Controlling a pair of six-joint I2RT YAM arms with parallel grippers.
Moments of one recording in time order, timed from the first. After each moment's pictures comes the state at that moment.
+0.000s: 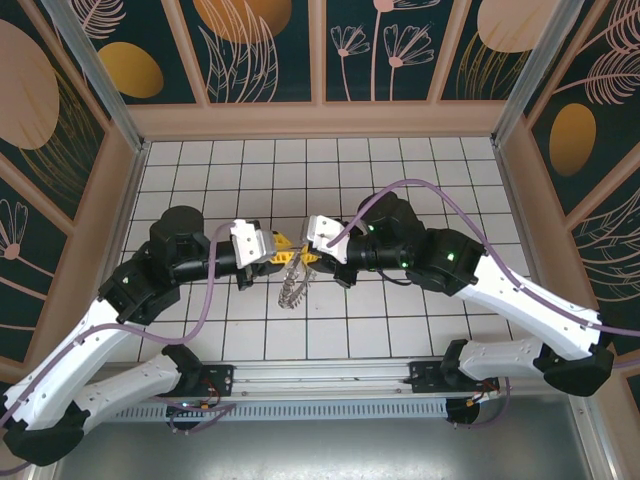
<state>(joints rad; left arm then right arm) -0.74 0.85 1.07 -0.54 0.52 0.39 1.08 1.17 1.35 -0.67 -0.24 -0.34</state>
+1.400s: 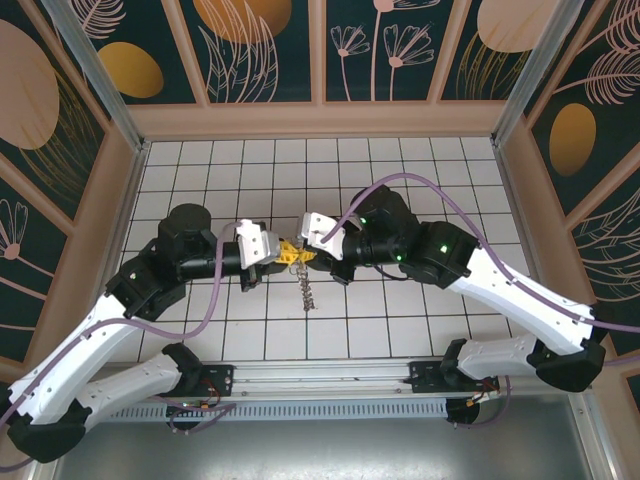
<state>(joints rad) -0.74 0.86 1.06 -0.51 0.59 0.37 1.06 1.20 1.39 -0.70 -0.29 -0.36</state>
